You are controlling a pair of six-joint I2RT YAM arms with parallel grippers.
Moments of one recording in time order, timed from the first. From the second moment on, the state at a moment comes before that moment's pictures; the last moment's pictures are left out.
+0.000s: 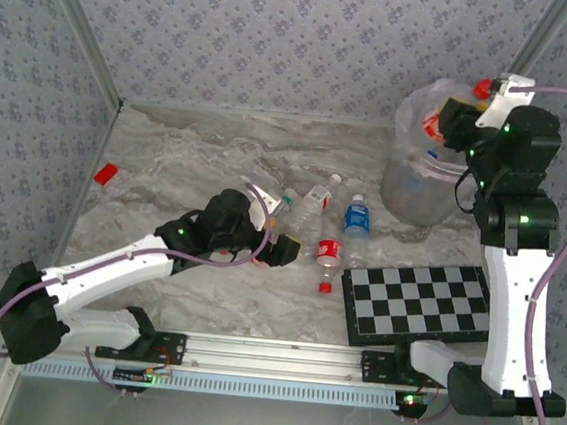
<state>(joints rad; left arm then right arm) -0.89 1.17 0.84 -0.20 0.18 -0.35 0.08 1.17 1.73 -0.68 0.10 0.16</state>
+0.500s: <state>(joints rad) -0.89 1.06 0.73 -0.24 0.11 -0.42 -0.01 1.45 1.70 -0.61 0.33 0.02</state>
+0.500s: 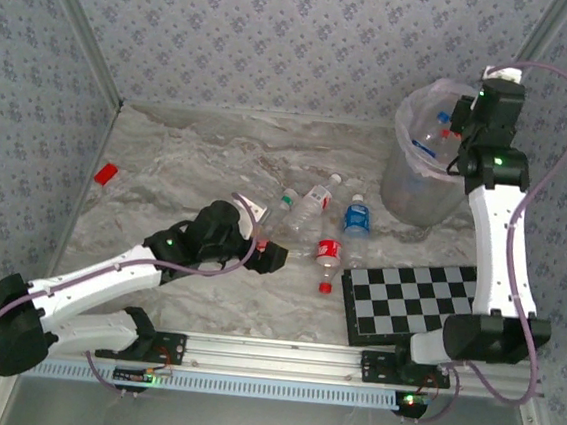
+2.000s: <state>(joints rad) -0.89 1.06 0.71 -0.38 0.01 -0.42 -0.08 1.81 1.75 -0.82 0.03 0.21</state>
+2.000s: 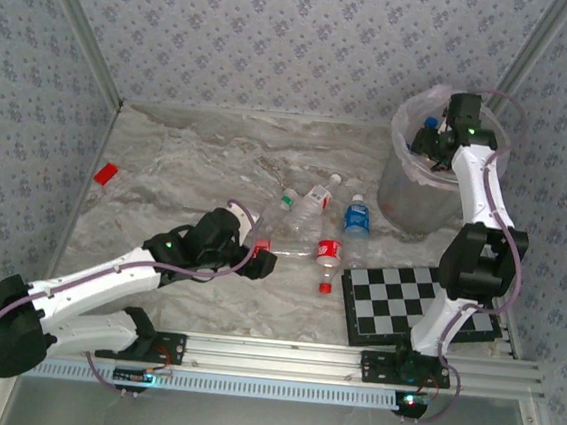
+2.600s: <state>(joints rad) -0.89 1.27 0.86 -0.45 -0.02 -0.36 -0.11 1.24 1.57 -0.84 -0.09 0.25</state>
